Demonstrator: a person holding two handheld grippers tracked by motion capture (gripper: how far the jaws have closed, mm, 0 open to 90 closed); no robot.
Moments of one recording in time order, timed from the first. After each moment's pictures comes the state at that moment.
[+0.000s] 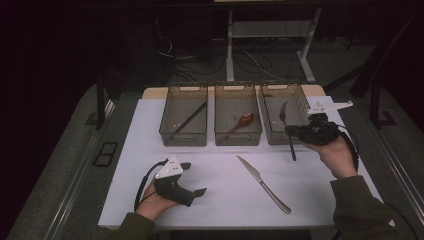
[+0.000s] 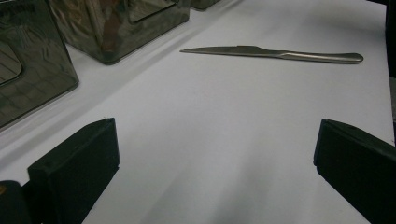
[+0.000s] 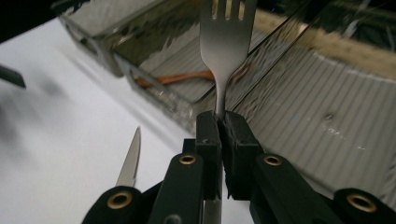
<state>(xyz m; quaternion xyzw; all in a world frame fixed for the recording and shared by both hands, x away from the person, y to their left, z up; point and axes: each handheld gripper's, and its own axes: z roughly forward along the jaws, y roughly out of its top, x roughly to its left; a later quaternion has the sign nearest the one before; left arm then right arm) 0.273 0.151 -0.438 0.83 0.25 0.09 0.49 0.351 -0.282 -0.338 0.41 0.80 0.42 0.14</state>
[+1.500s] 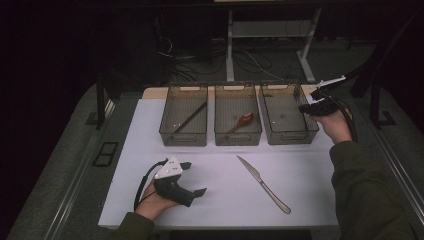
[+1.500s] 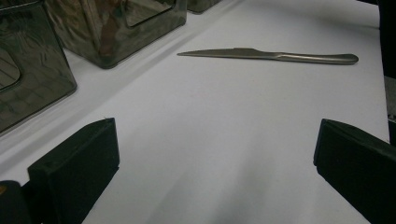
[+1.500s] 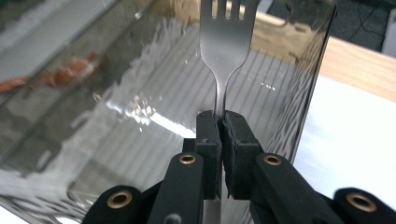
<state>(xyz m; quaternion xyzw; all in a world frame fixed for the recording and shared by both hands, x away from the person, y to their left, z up) 0.272 0.150 -0.436 0.83 0.25 0.09 0.49 0.463 -0.329 -0.367 0.50 0.79 0.31 0.18</state>
